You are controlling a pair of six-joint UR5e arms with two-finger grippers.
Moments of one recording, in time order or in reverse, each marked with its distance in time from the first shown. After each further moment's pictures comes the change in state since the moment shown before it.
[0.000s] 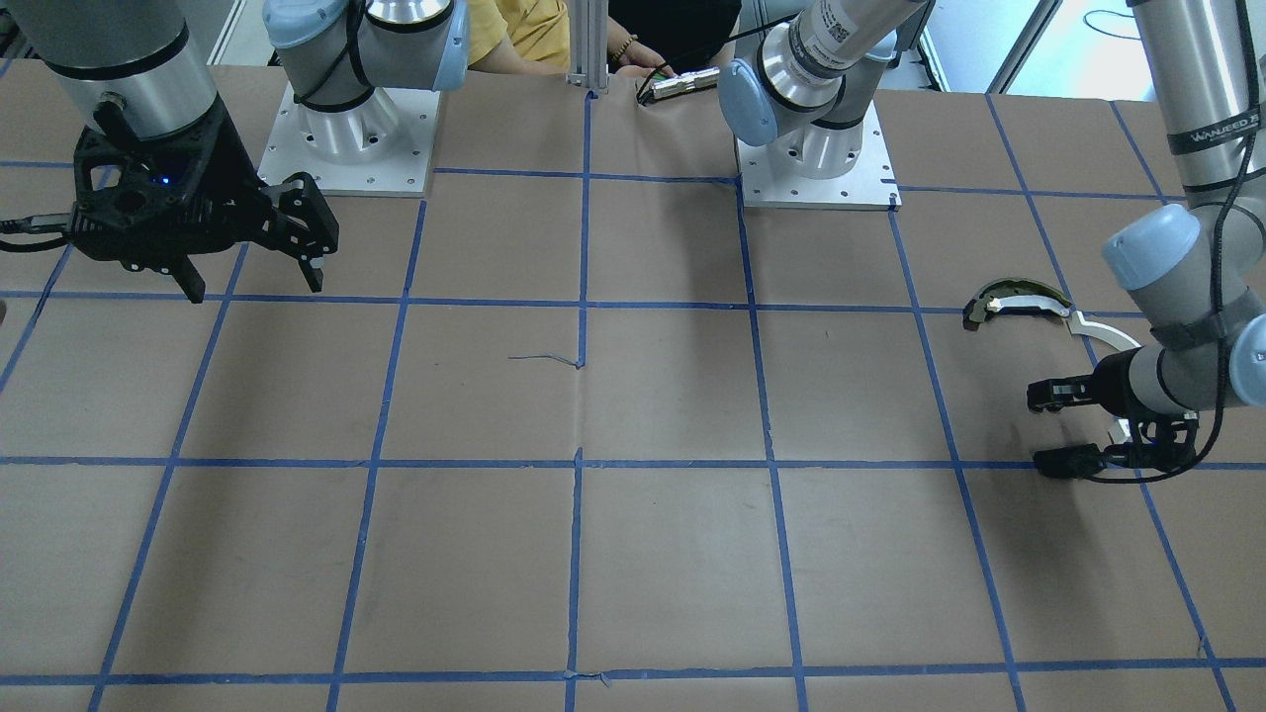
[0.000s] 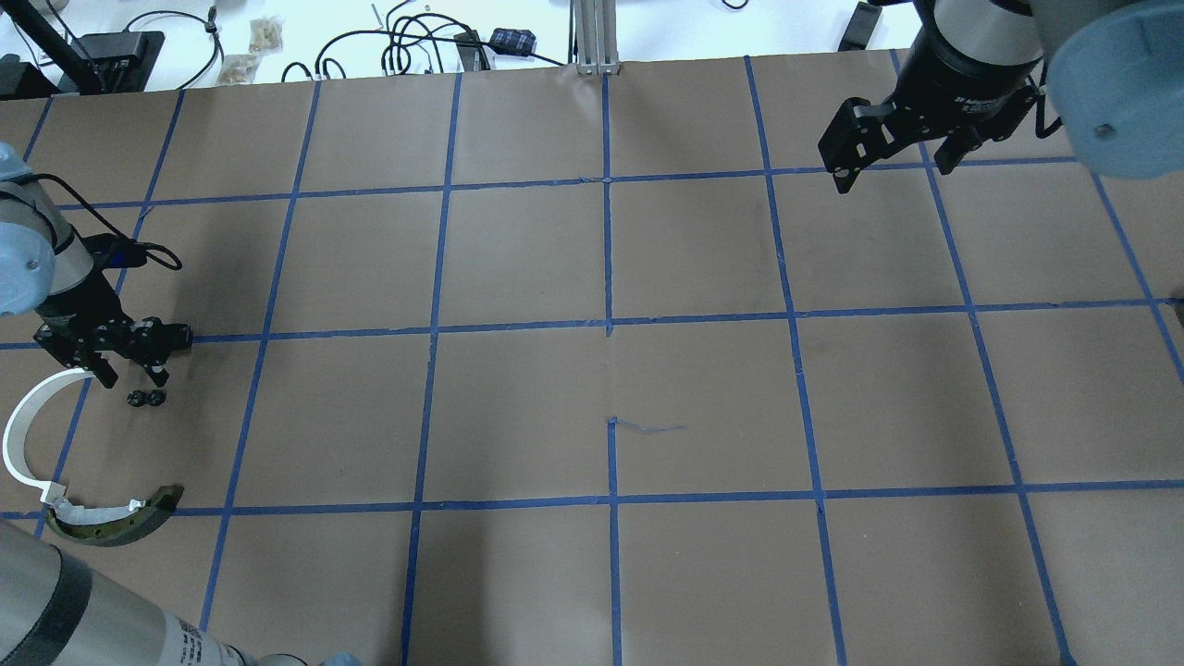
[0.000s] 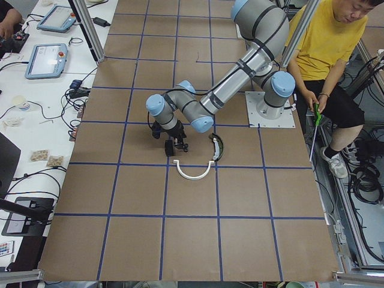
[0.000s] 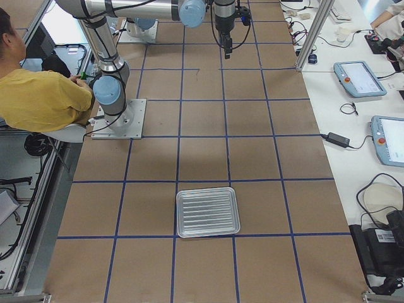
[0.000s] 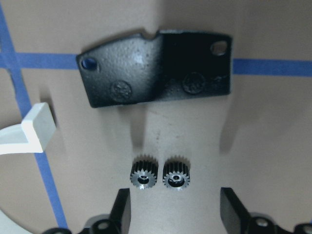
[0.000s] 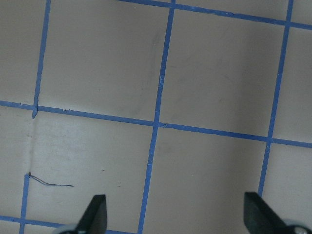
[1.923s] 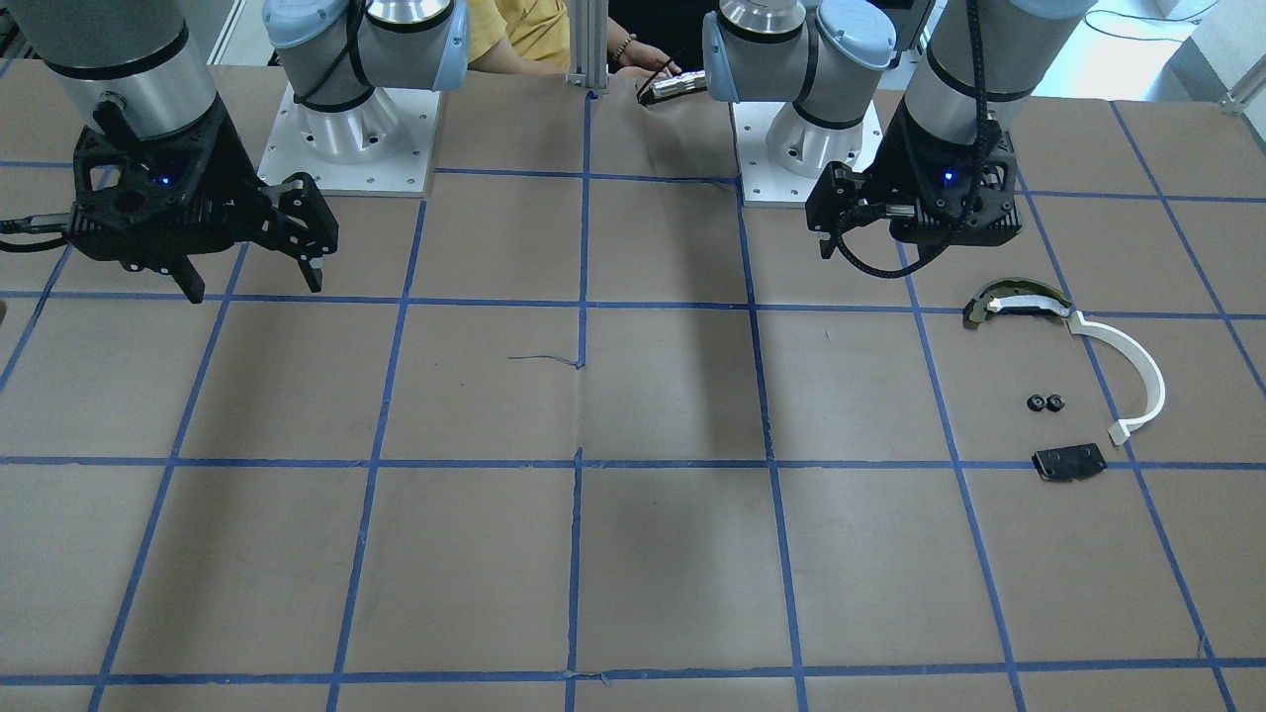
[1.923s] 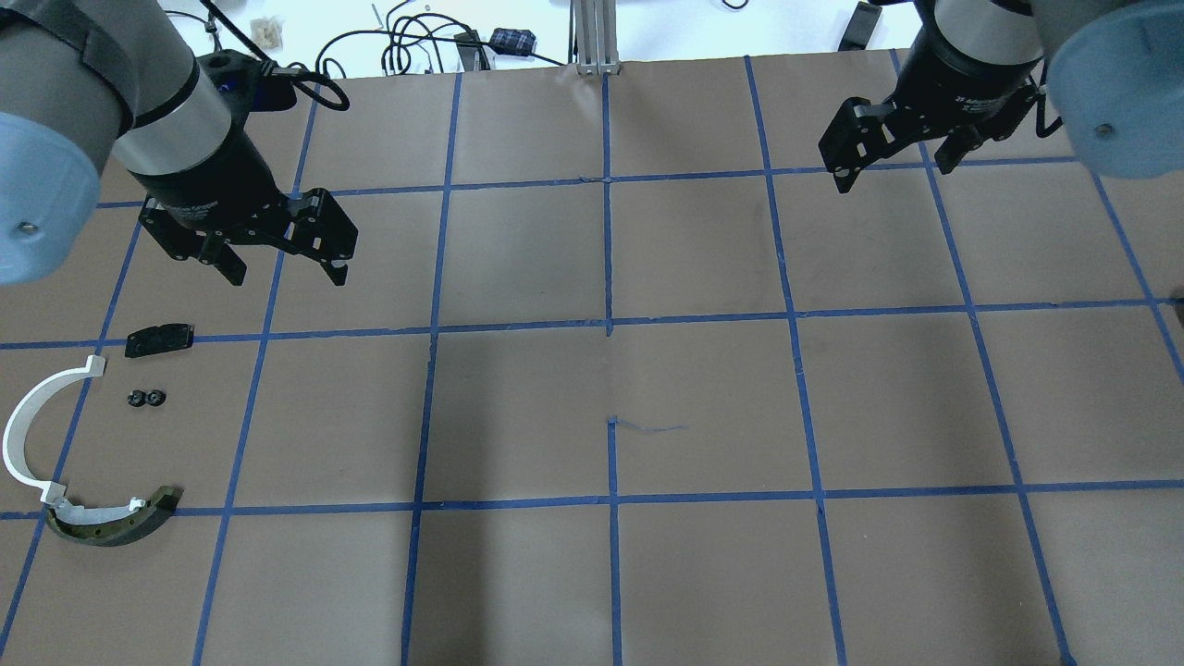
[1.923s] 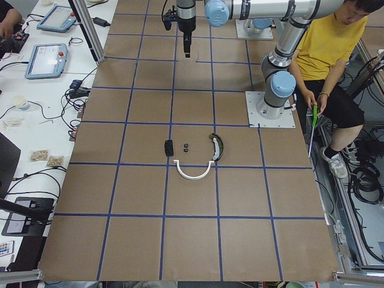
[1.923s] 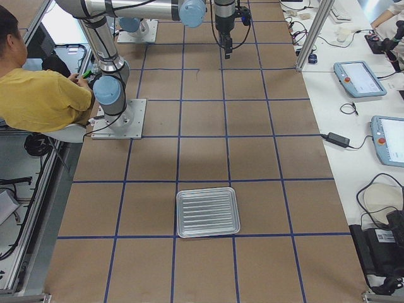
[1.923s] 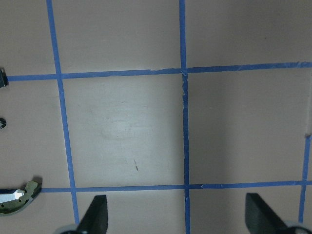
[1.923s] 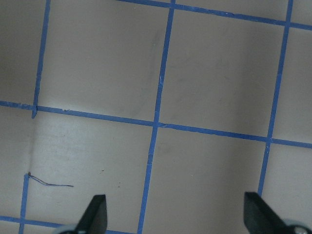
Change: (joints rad) left arm -0.527 0.490 0.057 -0.341 -0.196 -0.439; right arm 0.000 0.000 0.000 -0.001 -0.001 -0.001
